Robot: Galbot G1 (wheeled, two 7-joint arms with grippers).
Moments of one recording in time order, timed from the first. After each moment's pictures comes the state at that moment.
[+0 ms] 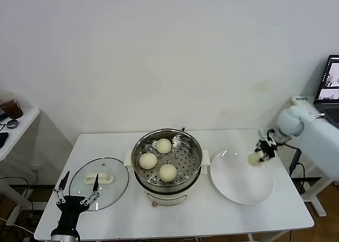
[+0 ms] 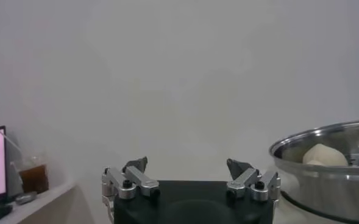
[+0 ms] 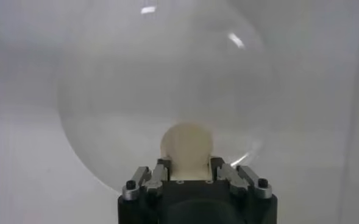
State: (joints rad) left arm 1.74 -1.36 -0.73 -2.12 -0.03 -0.21 -0.01; right arm 0.12 0.65 -0.73 1.21 -0.15 -0.10 -1.27
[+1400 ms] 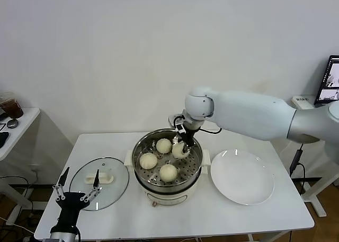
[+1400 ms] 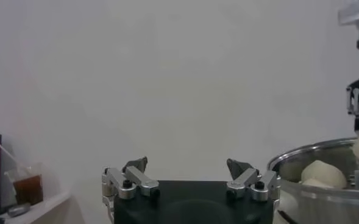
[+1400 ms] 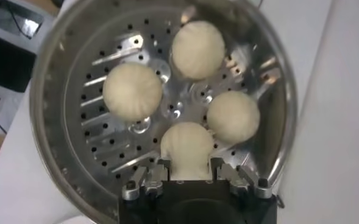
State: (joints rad) left arm 1.74 -1.37 -0.73 -2.16 -0.03 -0.20 -0.01; right arm 0.55 1.15 -1.32 1.32 0.32 -0.43 -1.06
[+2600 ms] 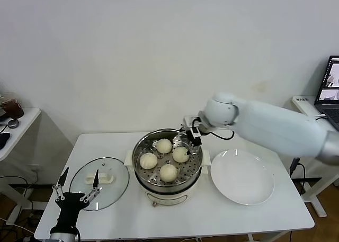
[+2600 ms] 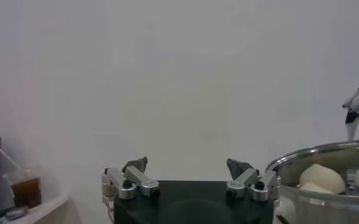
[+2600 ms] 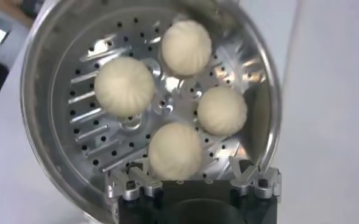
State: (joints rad) left arm 1.75 -1.38 -0.73 -2.16 -0.03 -0.20 -0.01; right arm 0.37 0.88 -1.04 1.56 0.27 -0.43 -0.85
